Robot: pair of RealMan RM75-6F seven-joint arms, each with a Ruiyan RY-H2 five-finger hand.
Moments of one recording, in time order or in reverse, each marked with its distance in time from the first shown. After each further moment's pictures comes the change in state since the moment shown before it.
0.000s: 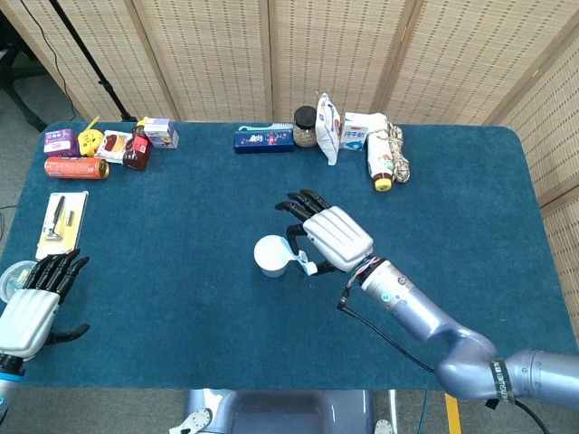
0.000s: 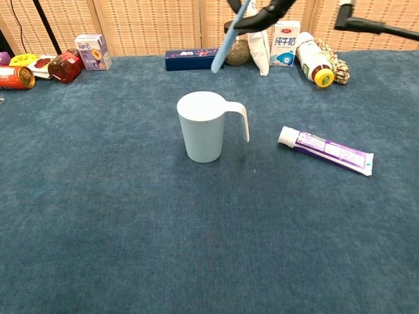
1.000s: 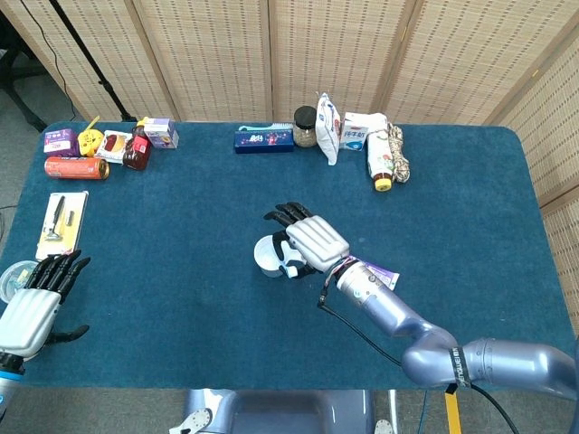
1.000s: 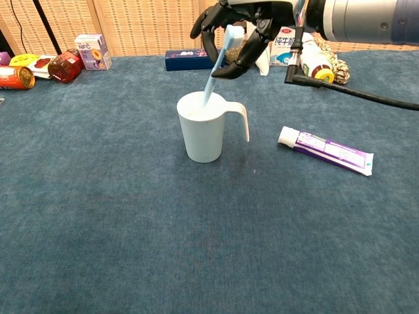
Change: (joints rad) left arm -0.009 0.014 0.001 -0.006 -0.009 -0.026 -0.005; right arm 0.065 -0.180 -0.032 0.147 0.132 -0.041 -0.051
